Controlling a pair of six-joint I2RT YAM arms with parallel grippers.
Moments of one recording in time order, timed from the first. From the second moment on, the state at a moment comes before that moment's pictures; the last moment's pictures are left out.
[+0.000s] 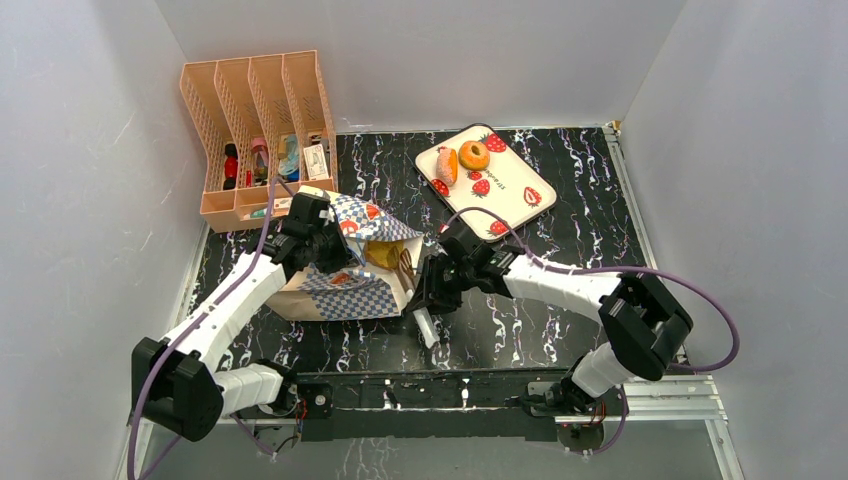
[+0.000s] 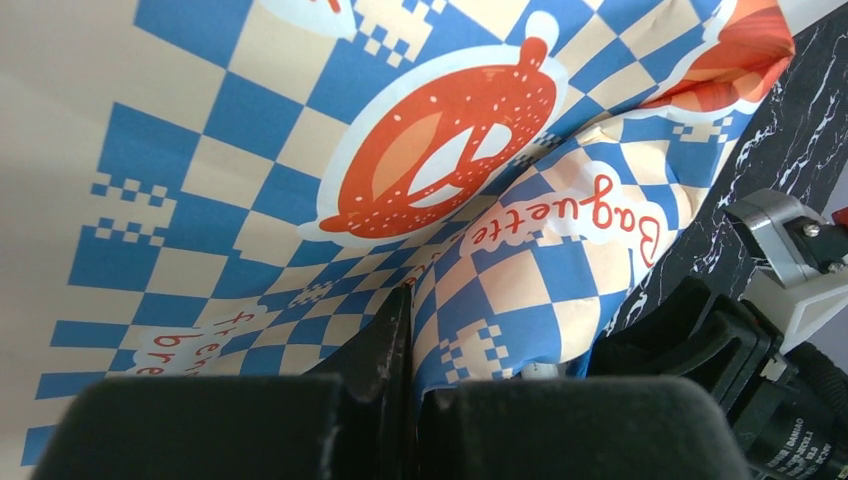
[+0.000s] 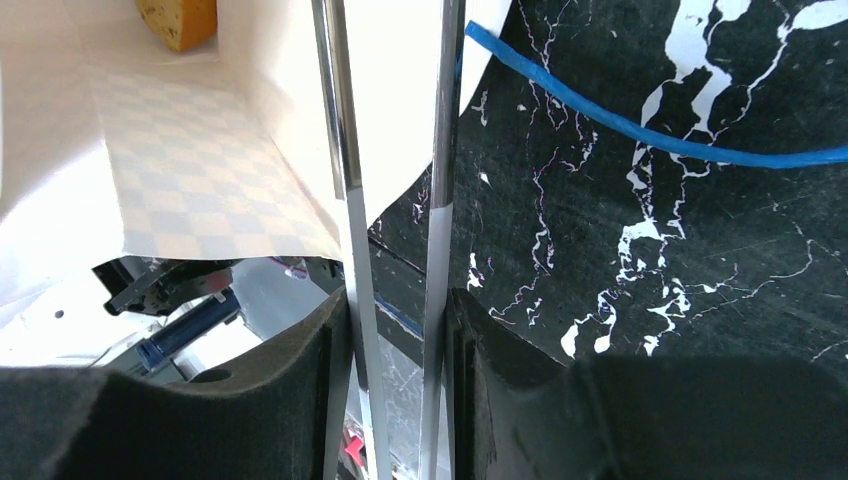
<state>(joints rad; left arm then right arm) -0.39 1.20 0.94 -0.71 0.09 -0.71 0.82 1.50 0.89 -0.28 -0.39 1.00</state>
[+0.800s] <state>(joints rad) -0.39 1.15 0.92 -0.67 0.11 -0.67 0.72 1.54 0.91 -0.32 -0.65 0.99</state>
